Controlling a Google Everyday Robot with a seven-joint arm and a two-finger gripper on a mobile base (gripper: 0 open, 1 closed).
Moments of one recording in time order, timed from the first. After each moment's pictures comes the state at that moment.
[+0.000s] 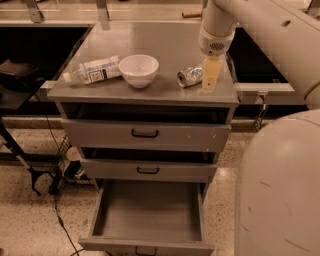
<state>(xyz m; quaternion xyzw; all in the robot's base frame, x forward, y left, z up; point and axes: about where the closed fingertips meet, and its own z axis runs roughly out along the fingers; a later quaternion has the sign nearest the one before) 0.714 -0.146 0.885 -0.68 0.72 -0.10 0.14</state>
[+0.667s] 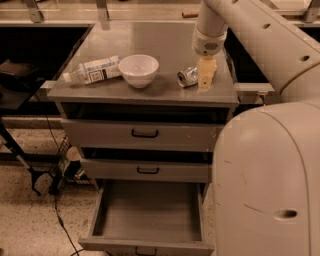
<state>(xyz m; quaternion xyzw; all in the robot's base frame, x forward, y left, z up) 0.735 -0.133 0.869 -0.71 0.69 -0.08 0.12</state>
